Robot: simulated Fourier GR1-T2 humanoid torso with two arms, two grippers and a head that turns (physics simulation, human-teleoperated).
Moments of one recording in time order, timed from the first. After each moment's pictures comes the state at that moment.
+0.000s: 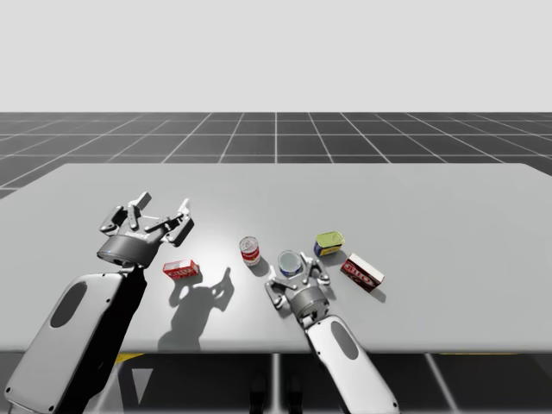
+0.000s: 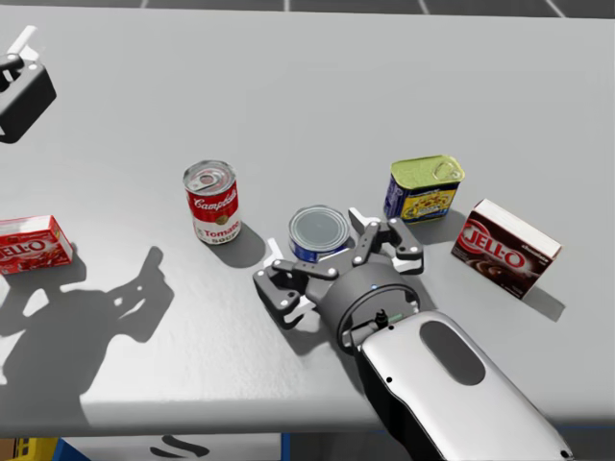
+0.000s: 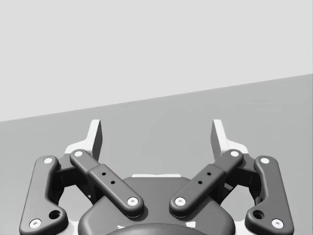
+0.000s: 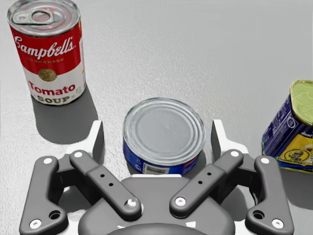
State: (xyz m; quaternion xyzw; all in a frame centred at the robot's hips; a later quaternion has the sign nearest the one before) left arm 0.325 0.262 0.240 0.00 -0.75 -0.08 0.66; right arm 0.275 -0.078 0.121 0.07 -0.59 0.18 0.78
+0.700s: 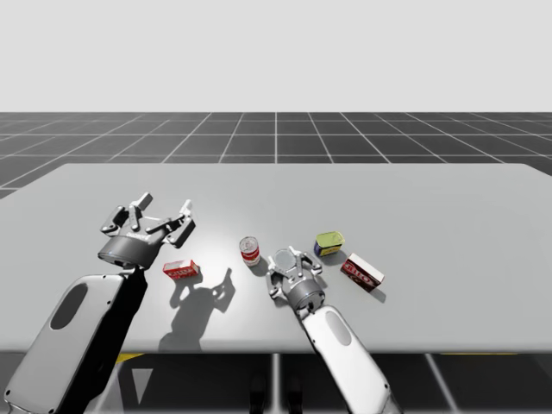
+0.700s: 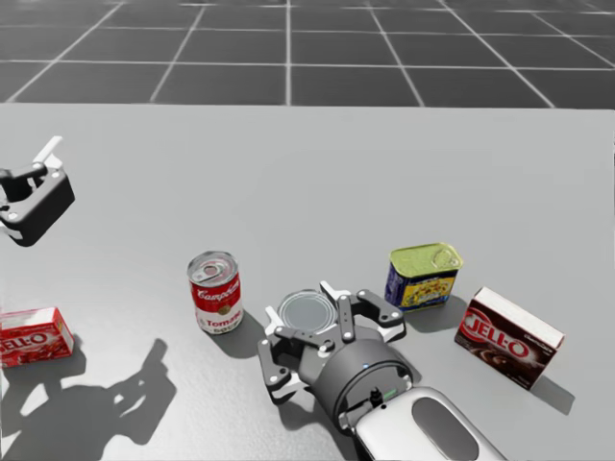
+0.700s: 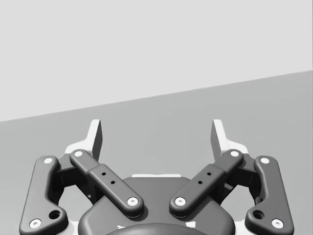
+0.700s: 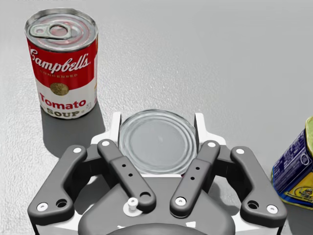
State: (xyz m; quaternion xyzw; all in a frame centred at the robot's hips) left arm 0.323 0.259 0.240 0.00 -0.75 -0.09 0.66; right arm 0.290 -0.072 0.123 0.08 -0.60 0.22 0.76
